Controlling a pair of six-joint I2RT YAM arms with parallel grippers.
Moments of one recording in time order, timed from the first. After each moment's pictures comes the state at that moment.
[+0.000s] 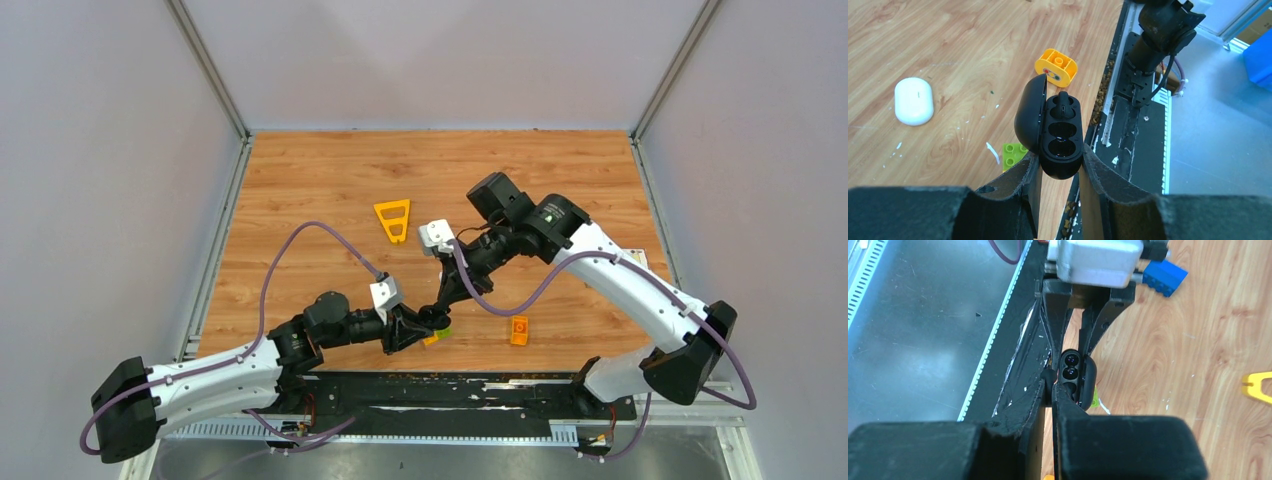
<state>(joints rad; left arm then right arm) -1.04 0.75 0.26 0.35 0.27 -0.25 0.81 1.40 1.52 -1.10 -0.92 -0.75</state>
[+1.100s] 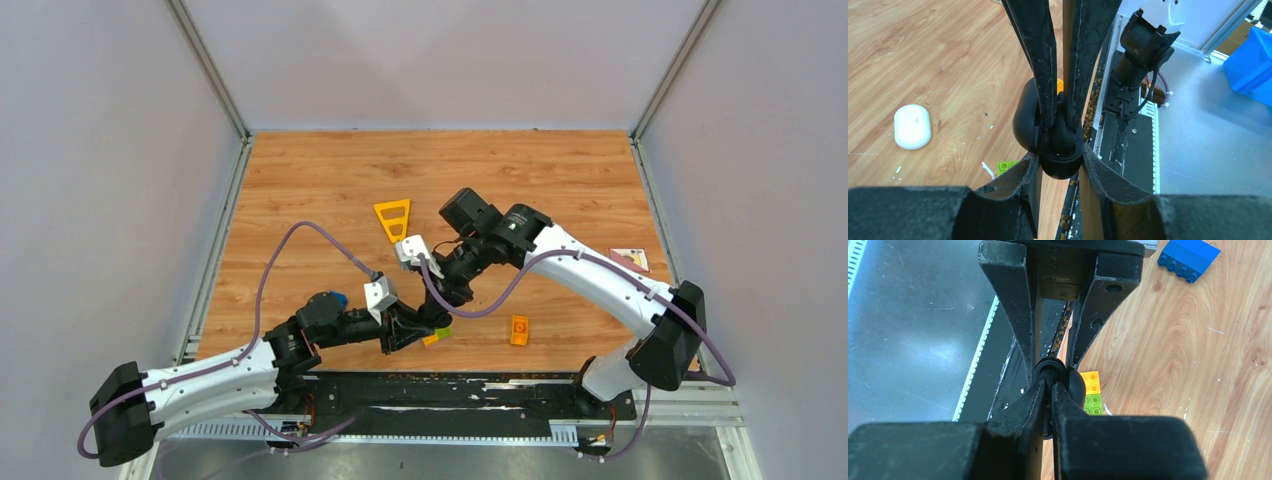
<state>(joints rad) -1.04 0.70 0.26 0.40 0.31 -0.25 0.89 1.49 1.42 -0.97 -0.85 -0.70</state>
